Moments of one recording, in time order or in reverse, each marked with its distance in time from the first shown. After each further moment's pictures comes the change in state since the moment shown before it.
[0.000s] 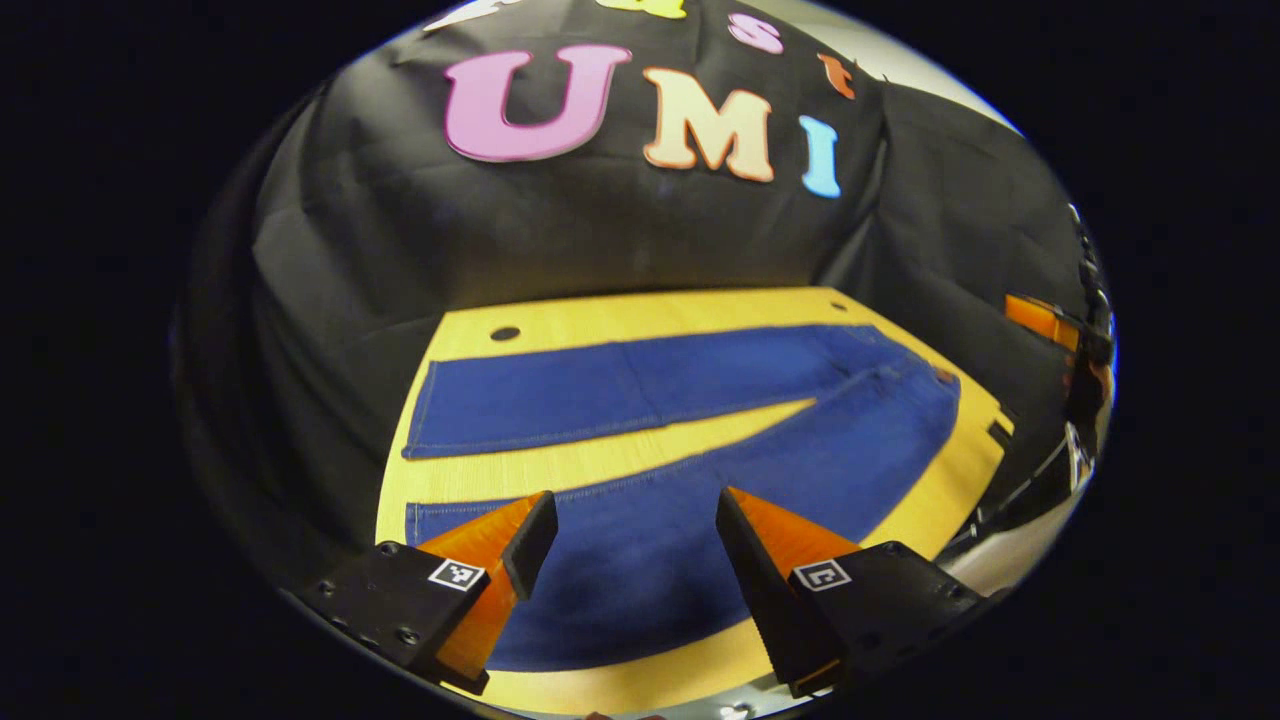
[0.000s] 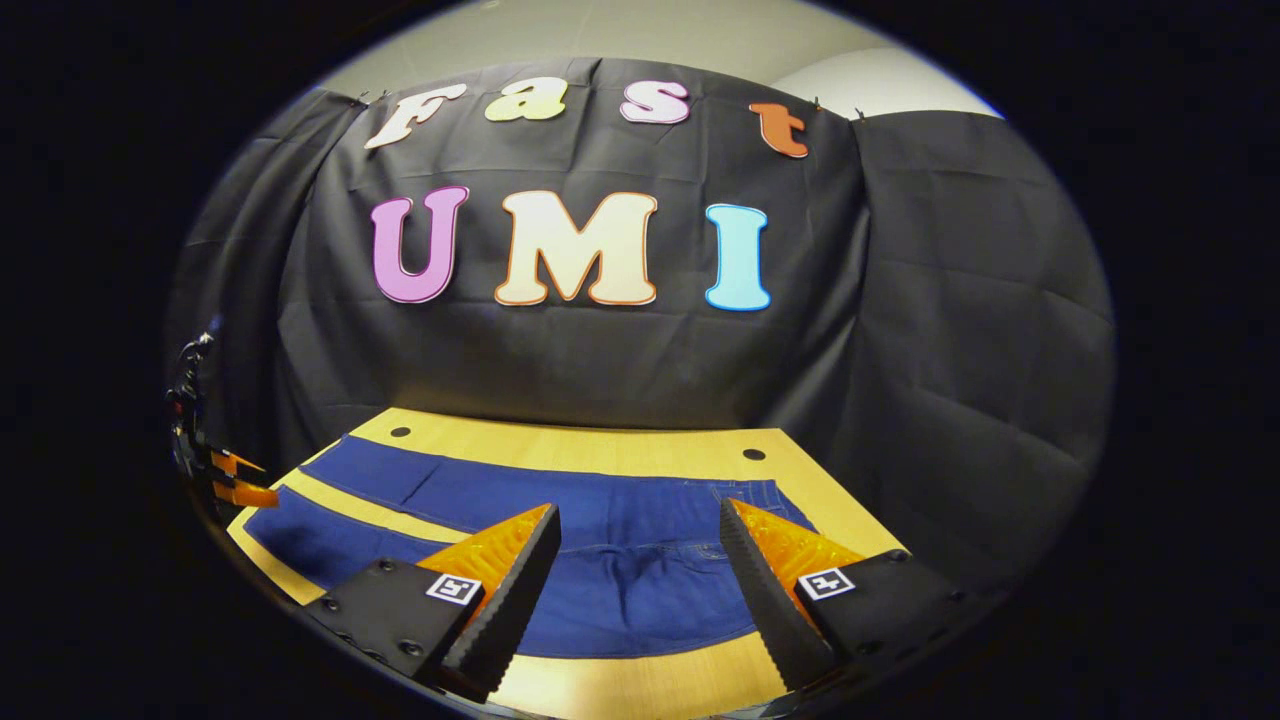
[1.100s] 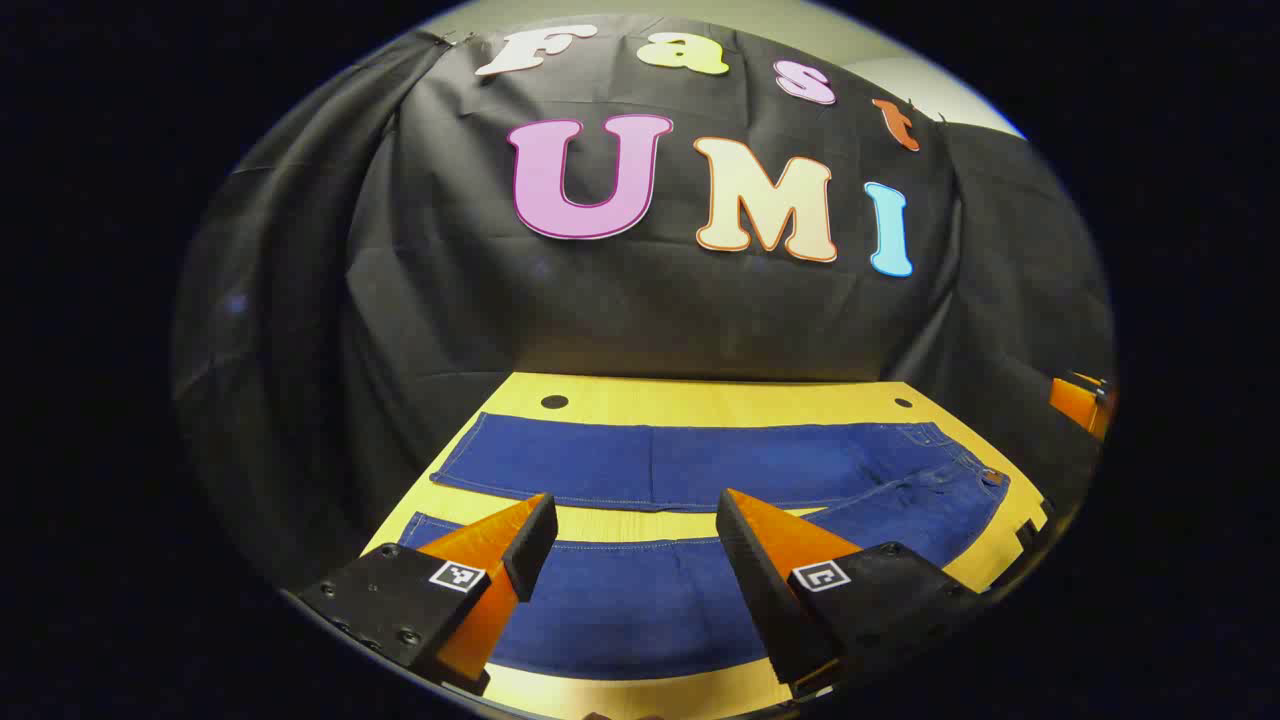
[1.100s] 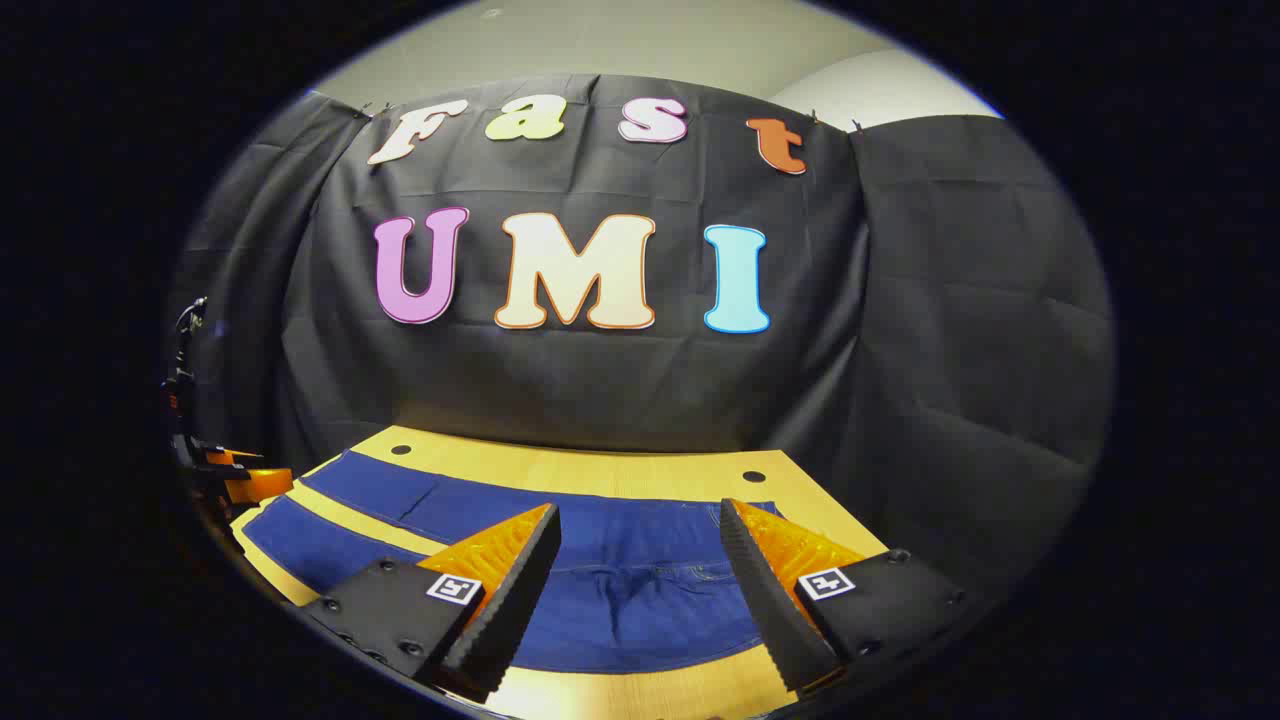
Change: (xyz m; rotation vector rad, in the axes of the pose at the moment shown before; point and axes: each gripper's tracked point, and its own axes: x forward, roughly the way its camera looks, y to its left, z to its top) left arm 0.004 -0.065 0.092 -0.156 -0.319 0.337; right arm 0.002 -0.016 0.021 0.014 -0.078 0.001
